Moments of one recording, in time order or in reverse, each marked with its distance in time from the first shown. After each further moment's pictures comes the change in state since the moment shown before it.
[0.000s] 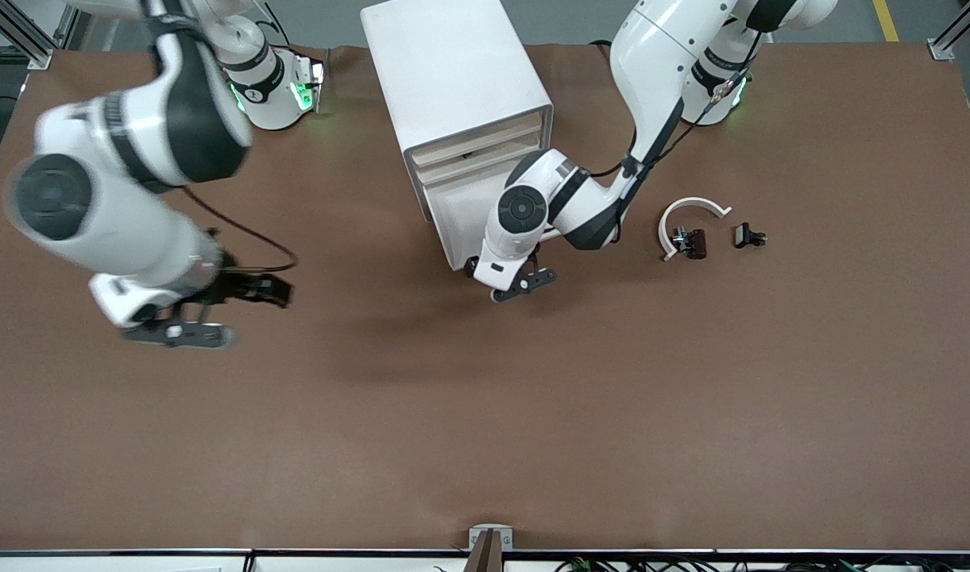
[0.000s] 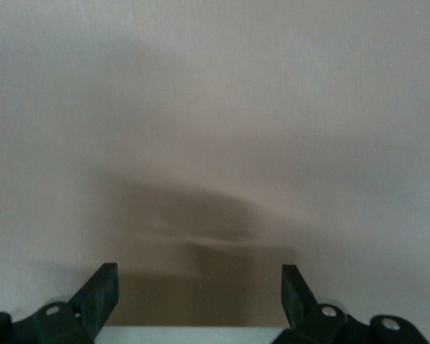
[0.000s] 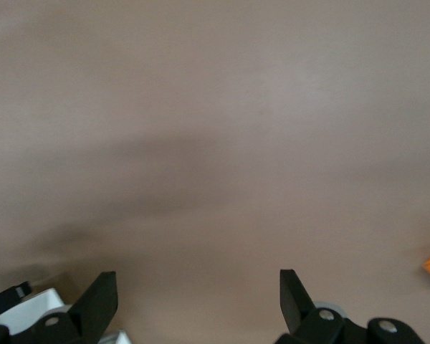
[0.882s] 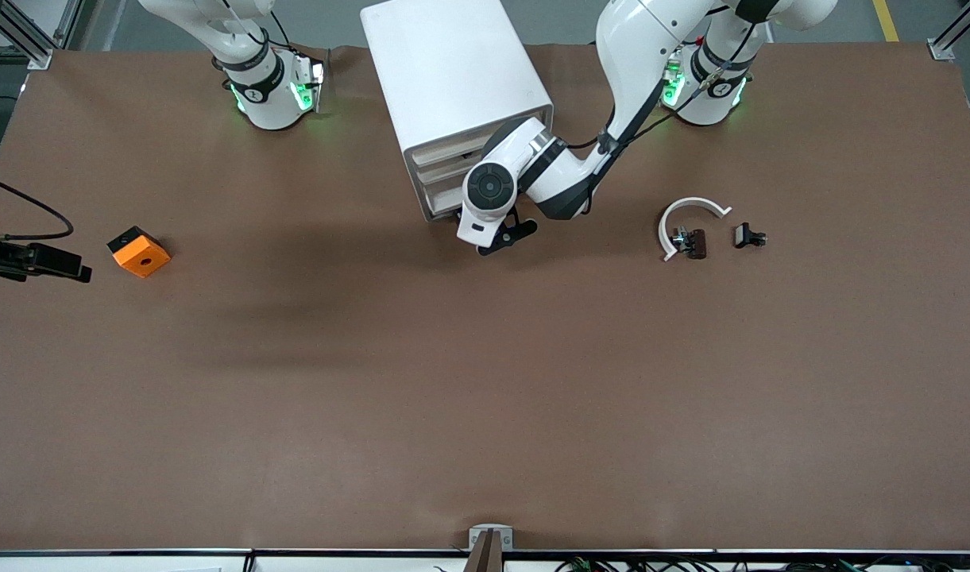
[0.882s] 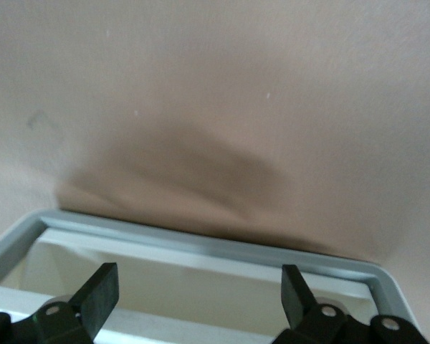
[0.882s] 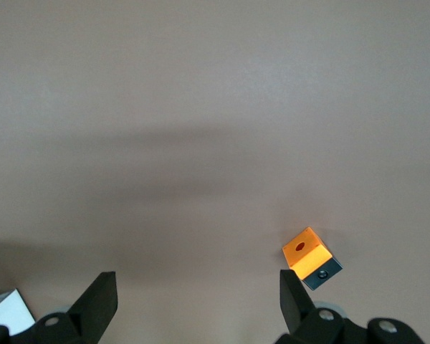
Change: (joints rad) left arm -0.001 -0.022 -0.109 -0.047 -0.148 -0.189 -0.119; right arm -0.347 -0.085 0.002 -0.010 -0.015 -0.134 -0.391
